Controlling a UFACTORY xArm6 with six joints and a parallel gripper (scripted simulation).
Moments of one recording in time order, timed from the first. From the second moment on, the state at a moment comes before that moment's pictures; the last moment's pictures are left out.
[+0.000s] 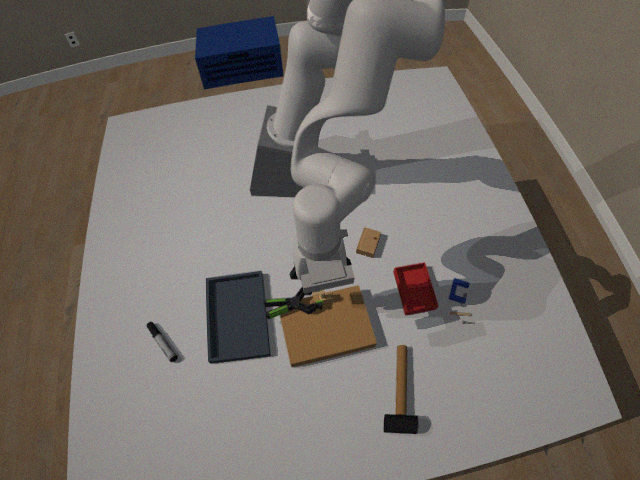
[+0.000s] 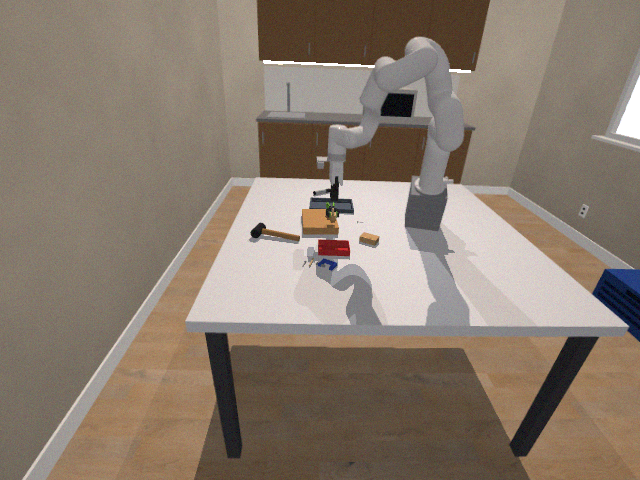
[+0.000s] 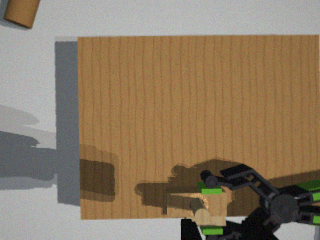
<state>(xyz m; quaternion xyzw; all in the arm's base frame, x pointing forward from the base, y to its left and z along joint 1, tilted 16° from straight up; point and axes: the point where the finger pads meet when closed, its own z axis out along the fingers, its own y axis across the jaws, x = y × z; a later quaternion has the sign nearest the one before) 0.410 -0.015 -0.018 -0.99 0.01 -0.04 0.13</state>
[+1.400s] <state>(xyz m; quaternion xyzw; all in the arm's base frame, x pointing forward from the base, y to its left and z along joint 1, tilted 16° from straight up) 0.414 -0.006 -0.048 -0.99 0.01 -0.04 0.13</state>
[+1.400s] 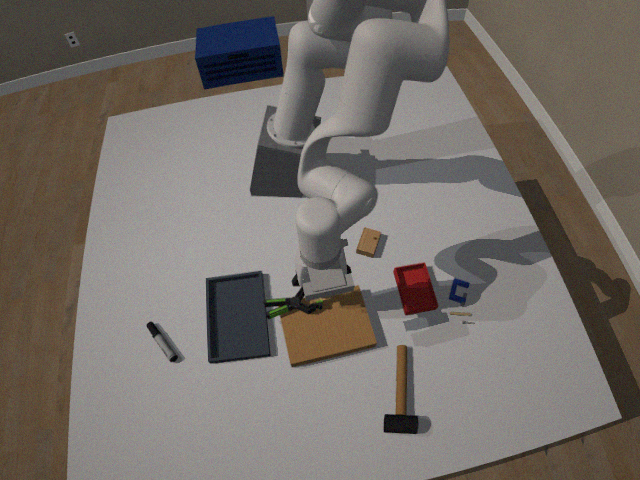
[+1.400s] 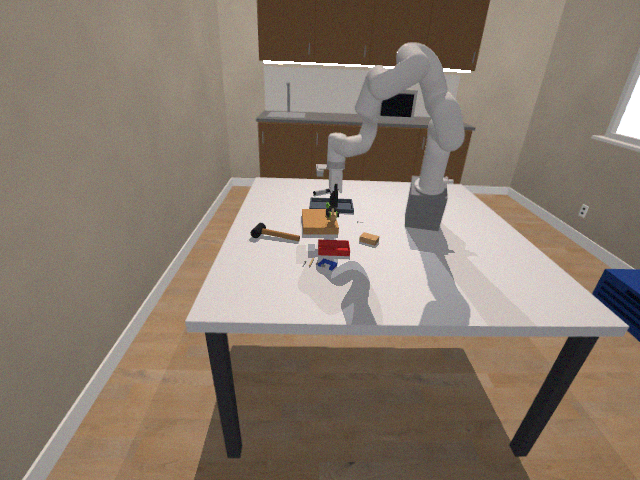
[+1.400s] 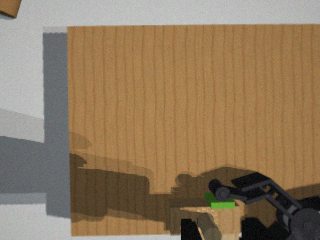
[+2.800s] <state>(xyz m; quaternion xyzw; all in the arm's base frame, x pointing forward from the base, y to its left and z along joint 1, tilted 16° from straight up) 0.415 -0.004 -0.055 -0.99 0.01 -0.04 0.13</state>
